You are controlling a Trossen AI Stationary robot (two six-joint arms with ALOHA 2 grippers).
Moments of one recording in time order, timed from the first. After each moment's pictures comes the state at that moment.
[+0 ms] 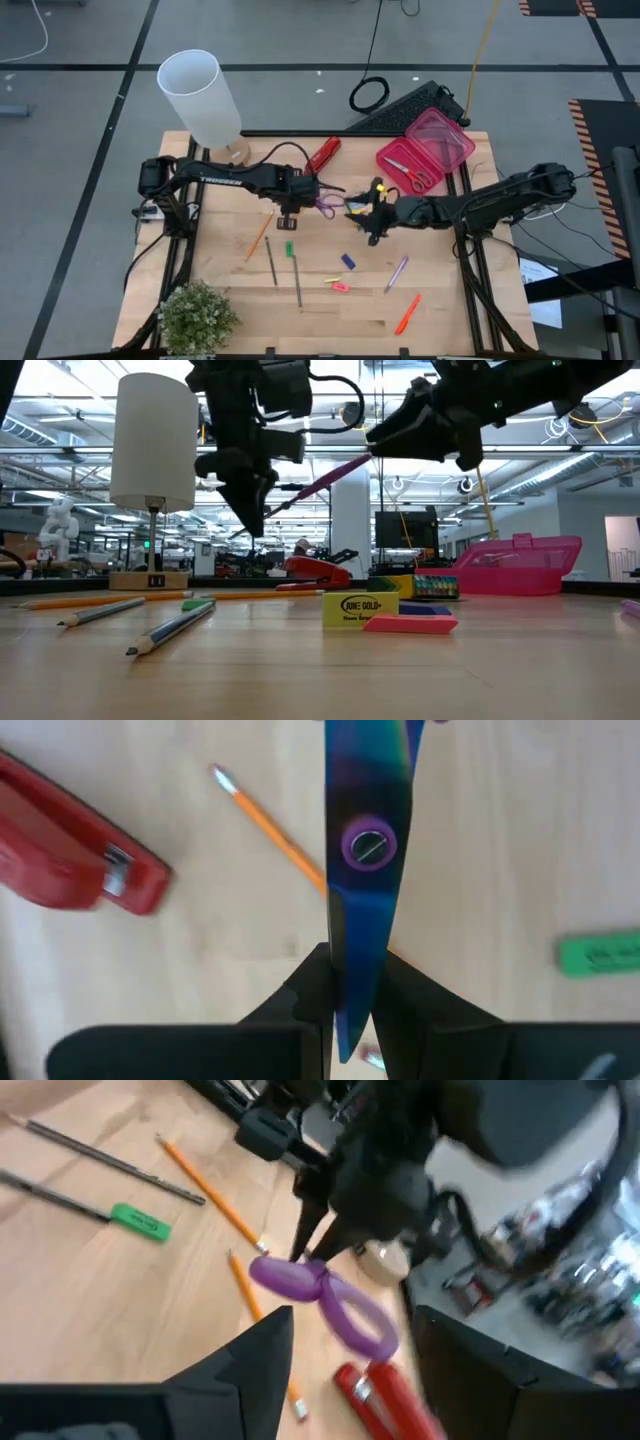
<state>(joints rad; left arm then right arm) 0.12 1.76 1.31 -0.86 -0.11 0.25 0.13 1.30 0.57 0.44 0.37 -0.68</state>
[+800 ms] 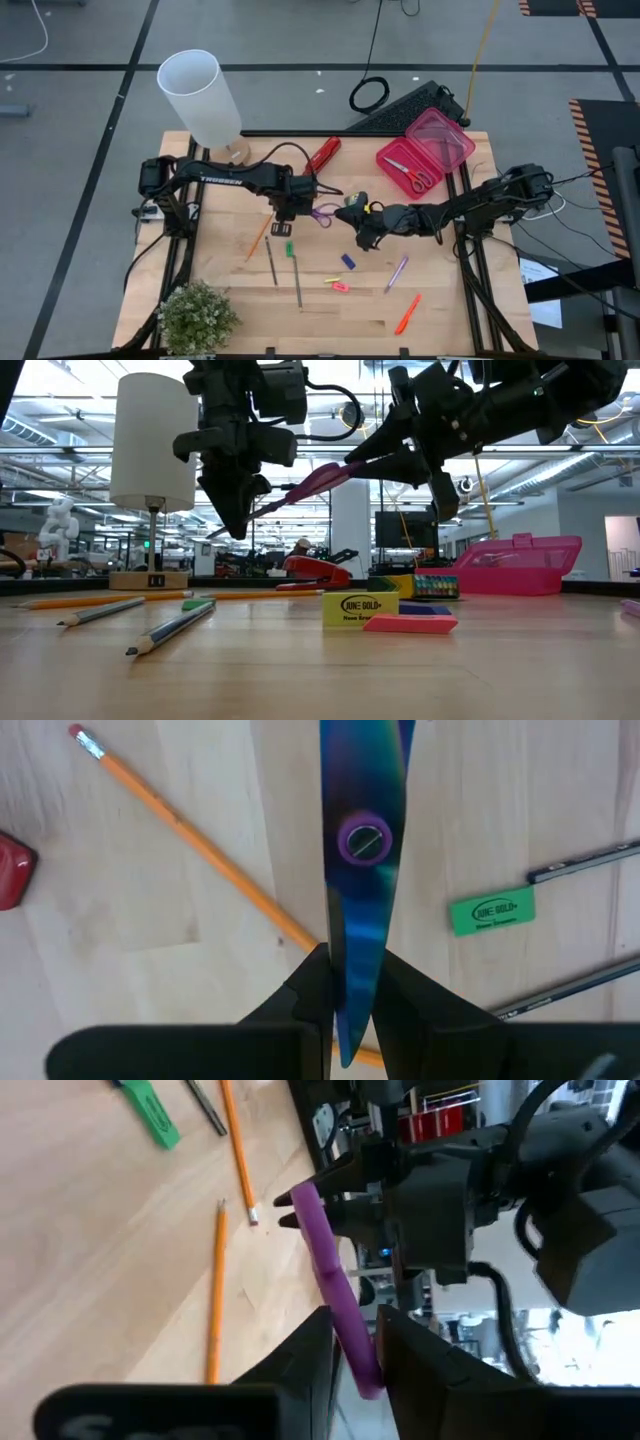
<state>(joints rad) 0.12 1.76 1.31 -0.94 0.08 0.24 0.15 1.51 0.57 0.68 0.40 -1.24</state>
